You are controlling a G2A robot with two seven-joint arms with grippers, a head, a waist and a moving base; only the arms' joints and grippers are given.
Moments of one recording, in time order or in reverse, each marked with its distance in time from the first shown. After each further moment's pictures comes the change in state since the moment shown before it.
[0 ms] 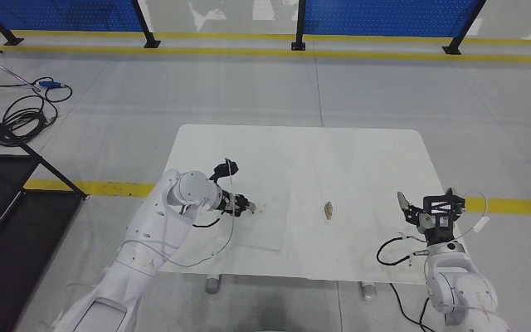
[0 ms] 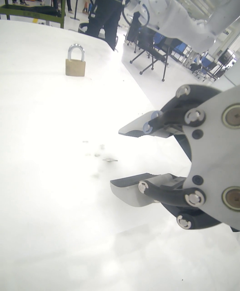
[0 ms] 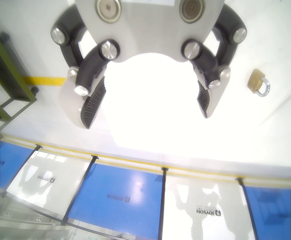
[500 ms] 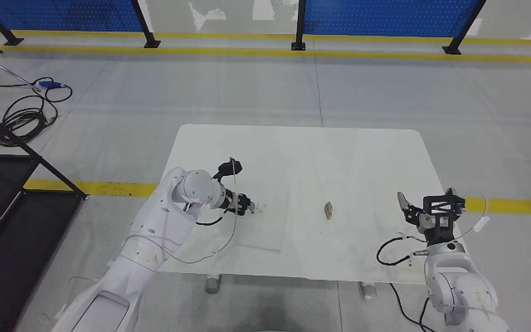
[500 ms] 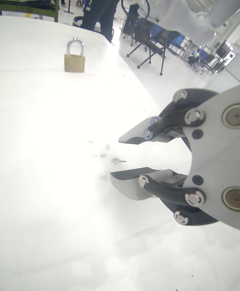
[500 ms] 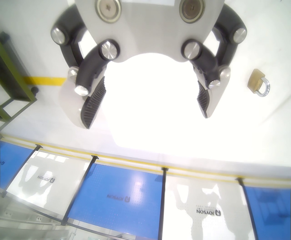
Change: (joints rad) left arm -0.040 -0.003 0.047 0.048 -0.009 -0.028 0.015; right arm 0.000 0.000 0.000 0.000 0.000 0.000 0.000
